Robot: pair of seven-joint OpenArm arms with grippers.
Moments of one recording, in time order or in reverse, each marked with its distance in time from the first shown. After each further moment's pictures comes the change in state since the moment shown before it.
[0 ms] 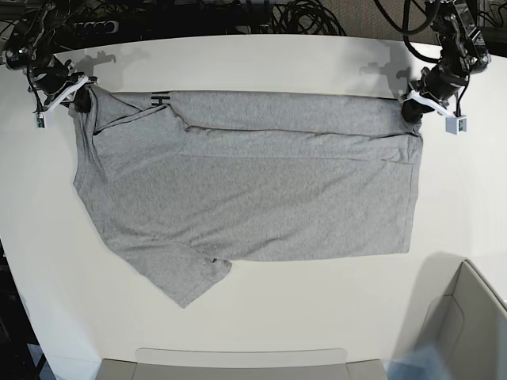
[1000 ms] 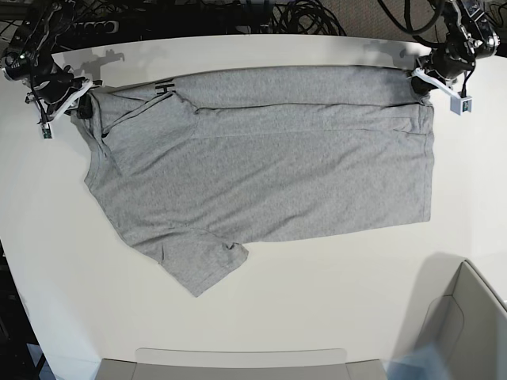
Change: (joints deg) left arm 3.3 1.8 -5.4 10.5 4.7 1.5 10.8; right arm 1.5 -2.4 0.2 10.1 -2.3 -0.1 -9.2
